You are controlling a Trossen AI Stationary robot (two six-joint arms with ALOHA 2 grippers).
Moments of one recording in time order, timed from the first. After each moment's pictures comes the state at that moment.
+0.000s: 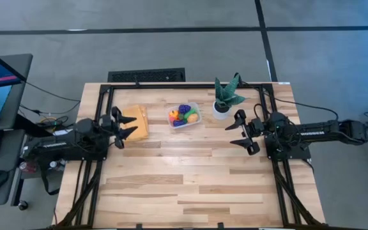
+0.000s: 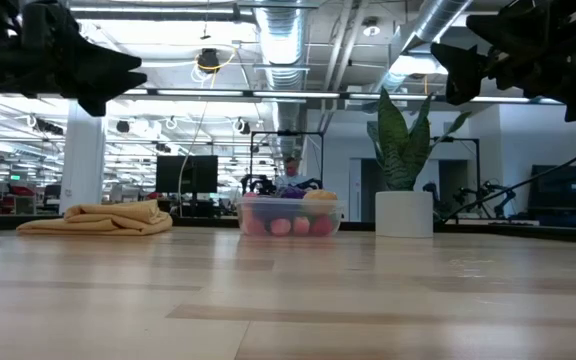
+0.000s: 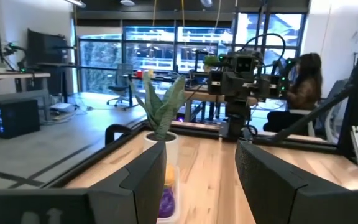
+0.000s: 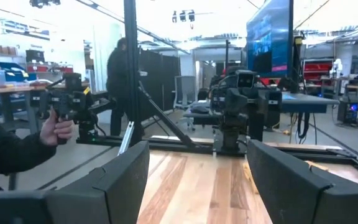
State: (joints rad) left arm 0.17 0.01 0.01 0.17 -0.06 -0.06; right arm -0.22 0.78 0.06 0.92 -0.50 0.05
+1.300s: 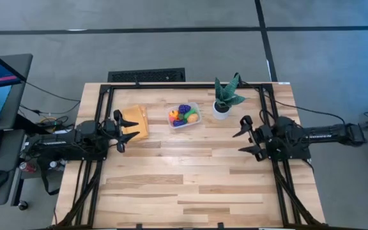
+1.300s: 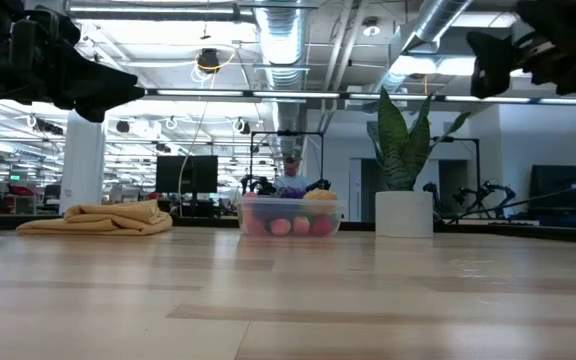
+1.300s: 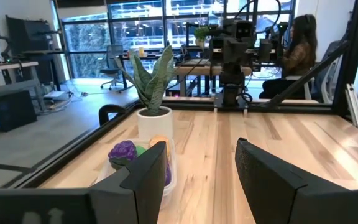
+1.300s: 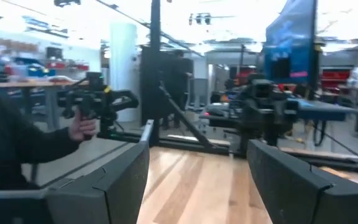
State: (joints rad) left arm 0.09 0.01 0.01 0.06 -0.10 0.02; right arm -0.08 0.42 0.01 0.62 -0.43 0.00
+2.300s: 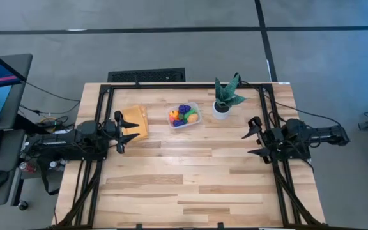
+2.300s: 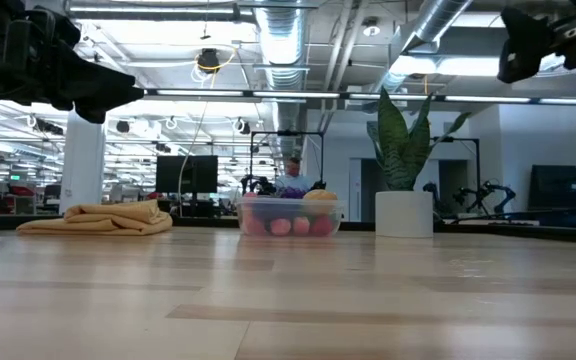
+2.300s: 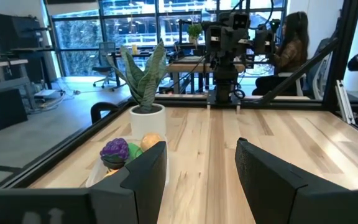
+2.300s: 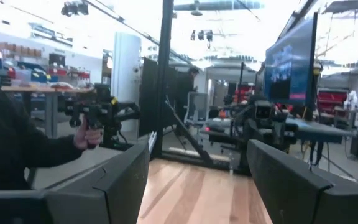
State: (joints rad) left arm 0.09 0.01 0.01 0.04 -0.07 0.02; right arm 0.08 0.00 0.03 0.23 -0.28 -0.07
